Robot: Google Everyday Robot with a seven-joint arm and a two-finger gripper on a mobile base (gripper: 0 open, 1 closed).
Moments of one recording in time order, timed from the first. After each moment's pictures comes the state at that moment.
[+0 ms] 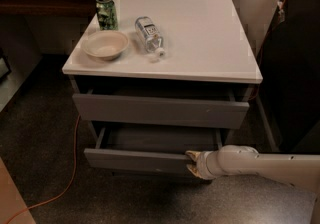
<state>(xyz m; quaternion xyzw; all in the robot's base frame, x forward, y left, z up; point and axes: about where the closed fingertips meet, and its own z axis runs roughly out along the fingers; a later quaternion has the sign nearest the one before) 0.529 -0.153 0.413 -0.70 0.66 0.02 0.27</state>
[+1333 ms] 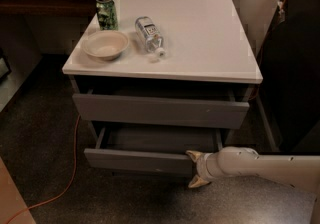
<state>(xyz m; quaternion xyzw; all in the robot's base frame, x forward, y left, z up) 0.529 -0.153 0.413 -0.70 0.66 0.02 0.27</state>
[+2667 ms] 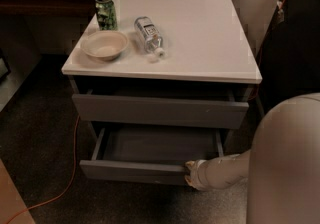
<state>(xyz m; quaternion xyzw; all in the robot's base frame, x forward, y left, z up) 0.494 -0.128 0.431 -0.64 0.73 -0.01 0.24</state>
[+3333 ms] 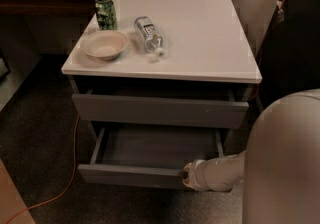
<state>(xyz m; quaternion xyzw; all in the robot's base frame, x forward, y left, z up) 0.487 -0.119 0.442 -0.64 0.73 -0.01 0.25</state>
